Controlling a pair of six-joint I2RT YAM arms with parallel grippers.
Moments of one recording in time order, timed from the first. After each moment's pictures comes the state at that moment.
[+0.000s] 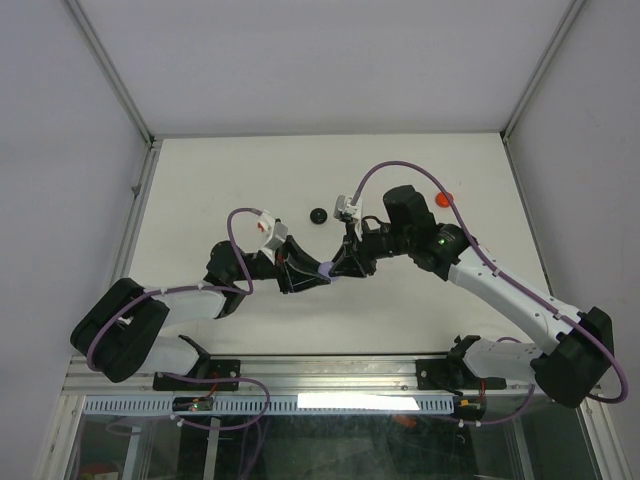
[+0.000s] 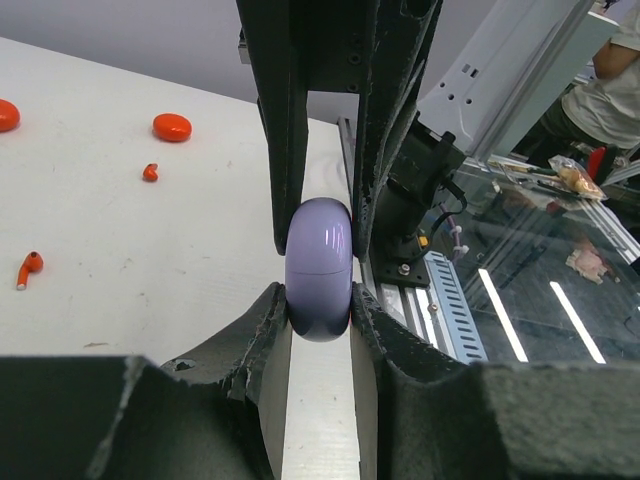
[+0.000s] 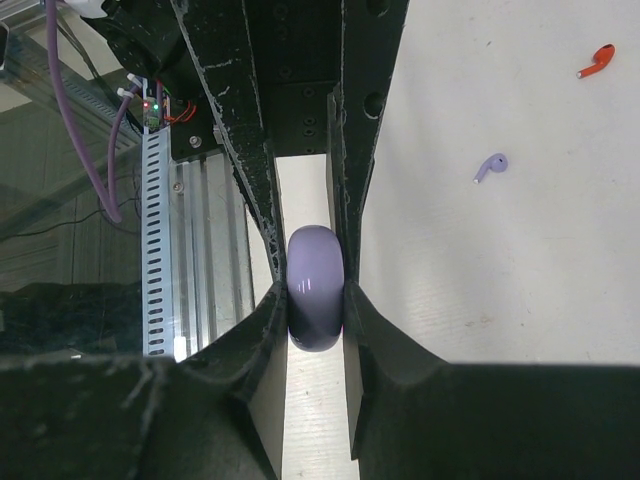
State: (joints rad) left arm -0.62 1.35 0.36 1.26 0.94 -0.49; right arm 0.72 1.19 1.01 -0.42 -0.75 -0.16
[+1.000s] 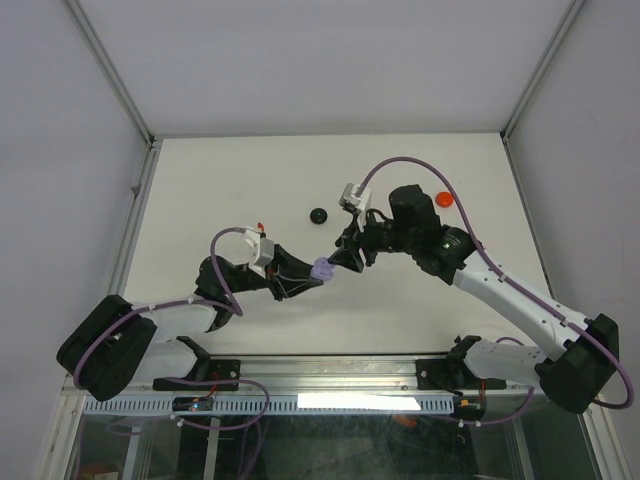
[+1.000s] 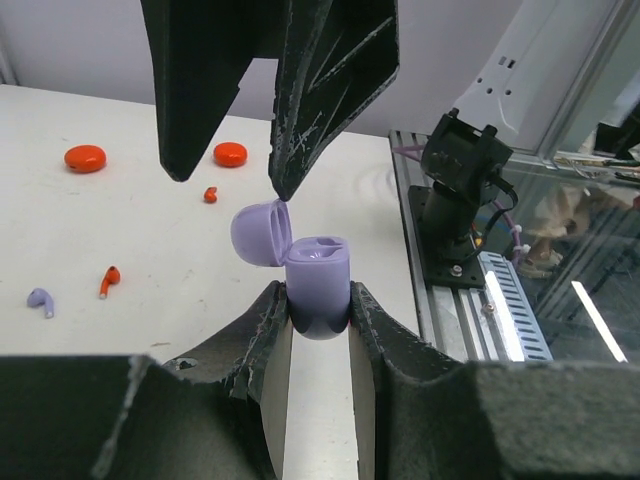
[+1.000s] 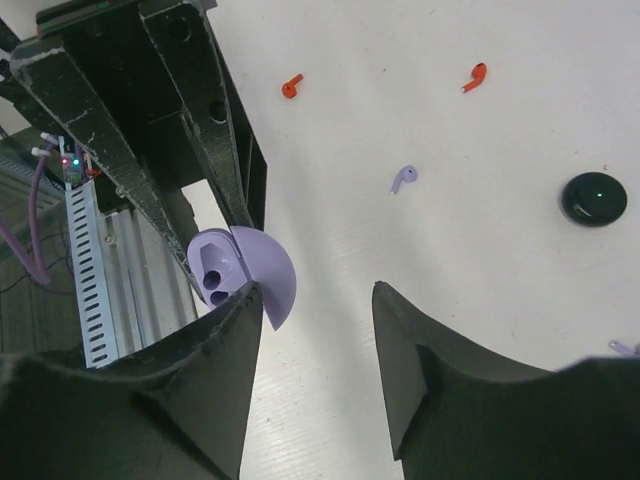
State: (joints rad) left arm -0.62 1.24 0.24 1.30 0.86 -0.33; right arm 0.73 1.15 1.00 -0.34 -0.56 -0.09
